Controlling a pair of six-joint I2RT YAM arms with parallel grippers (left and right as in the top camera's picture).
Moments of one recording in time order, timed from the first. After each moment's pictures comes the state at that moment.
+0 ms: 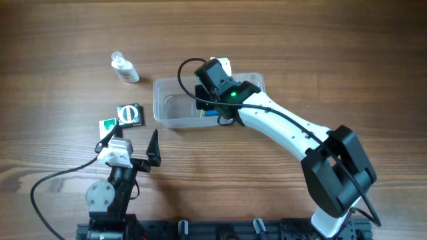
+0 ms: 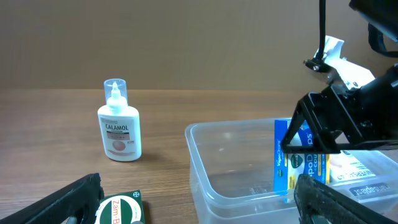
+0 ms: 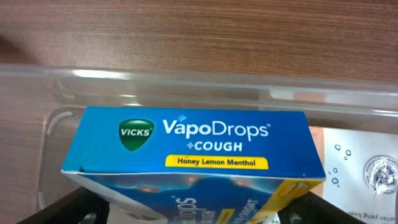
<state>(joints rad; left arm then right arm) -0.03 0.01 0.01 -0.06 0.16 -0.09 0.70 1.90 1.35 -0.50 0.19 0.52</state>
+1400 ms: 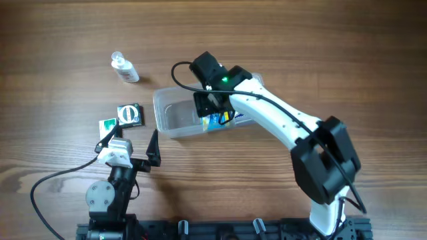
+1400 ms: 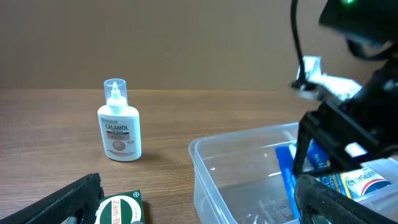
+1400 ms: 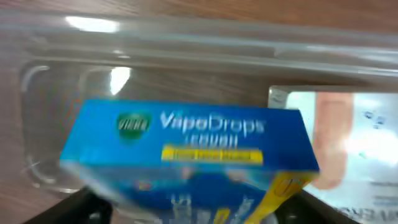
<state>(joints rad) -0.03 0.01 0.01 -0.06 0.16 -0.09 0.69 2.01 1.56 -0.85 0.05 0.41</state>
